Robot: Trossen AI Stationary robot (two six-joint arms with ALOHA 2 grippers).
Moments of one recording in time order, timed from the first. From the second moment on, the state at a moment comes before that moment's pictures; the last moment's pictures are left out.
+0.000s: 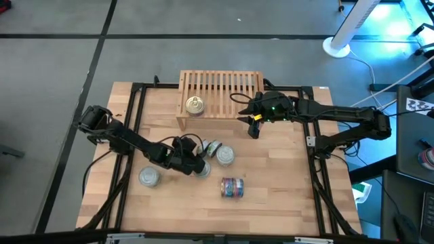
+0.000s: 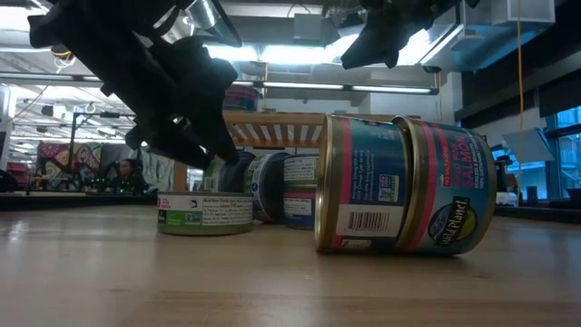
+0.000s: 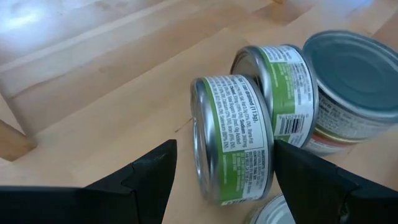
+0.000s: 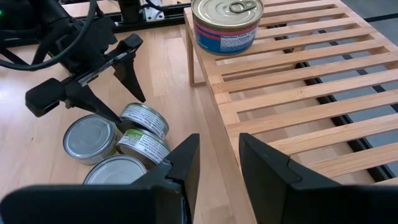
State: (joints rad) left arm -0.33 1.60 0.75 -0.14 -0.75 -0.99; right arm -0.18 1.27 1.09 -0.37 0.01 0.02
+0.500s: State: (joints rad) left arm -0.27 1.60 0.75 -0.15 -0.63 -0.93; right arm -0.18 1.27 1.09 -0.37 0.01 0.02
